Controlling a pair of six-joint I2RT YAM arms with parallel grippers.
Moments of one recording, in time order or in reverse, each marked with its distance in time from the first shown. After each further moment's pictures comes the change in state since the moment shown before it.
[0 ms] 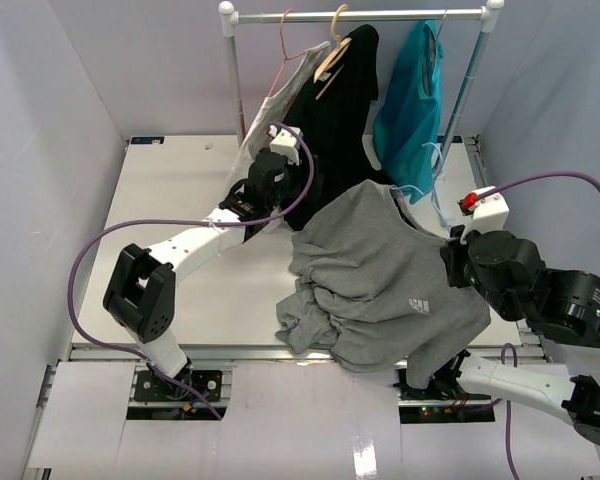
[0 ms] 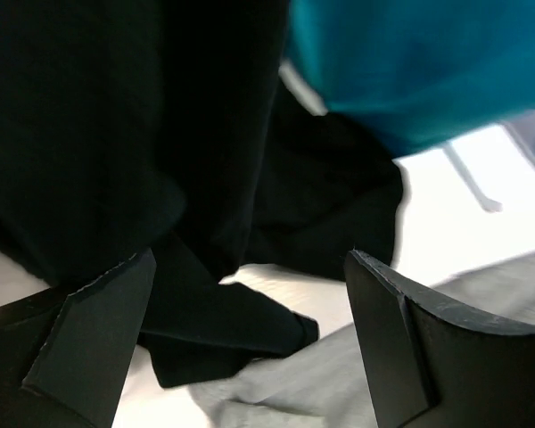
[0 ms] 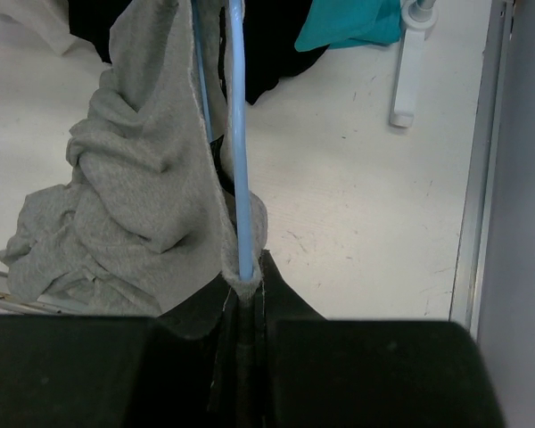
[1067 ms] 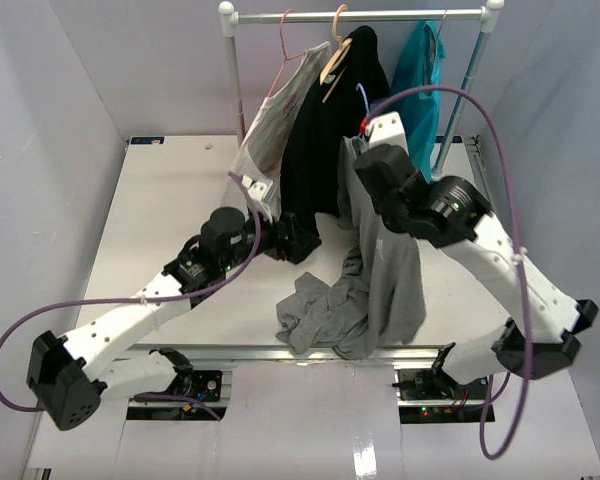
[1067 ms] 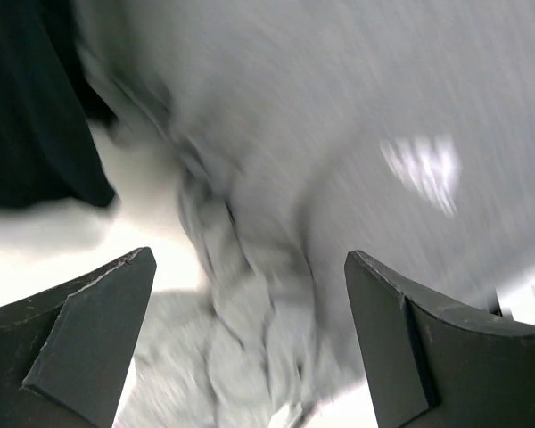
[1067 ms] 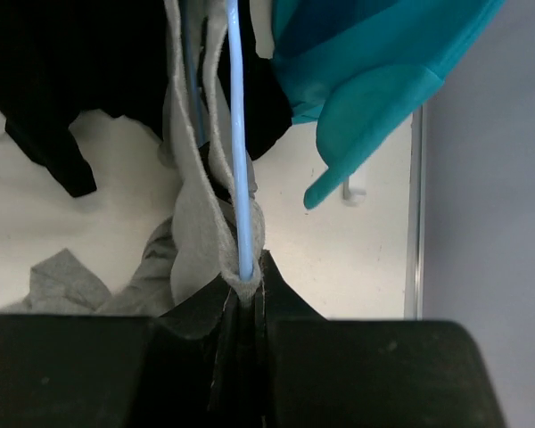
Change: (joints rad) left arm -0.092 -0.565 -0.374 -0.159 0.269 -0.208; right arm -0.072 0.600 0.417 0.098 0.148 -0.134
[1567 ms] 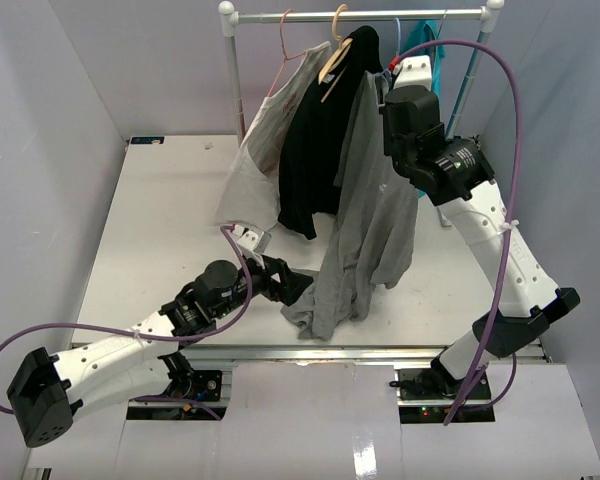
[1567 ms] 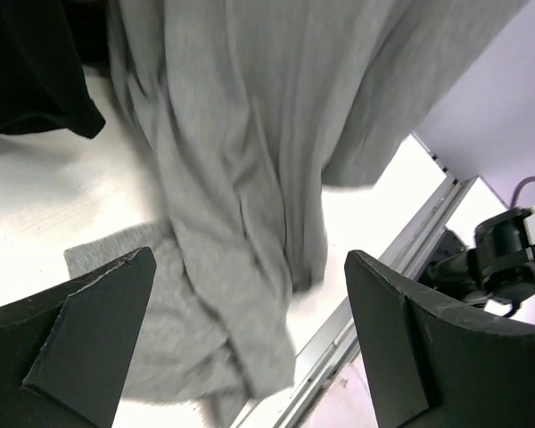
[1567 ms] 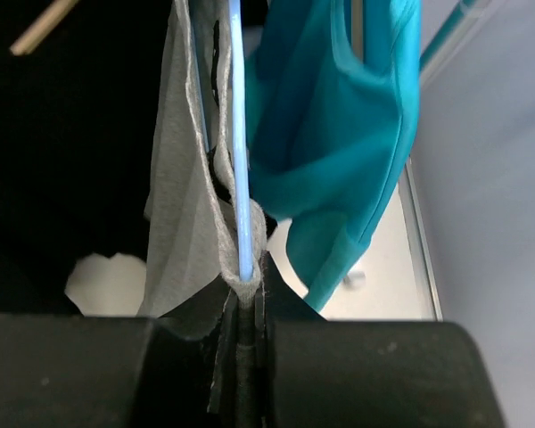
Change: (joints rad) left arm -0.186 -0.251 -0.429 0.235 -0.202 -0.007; right arm -0.292 0.167 0.163 0.286 -0.124 -0.125
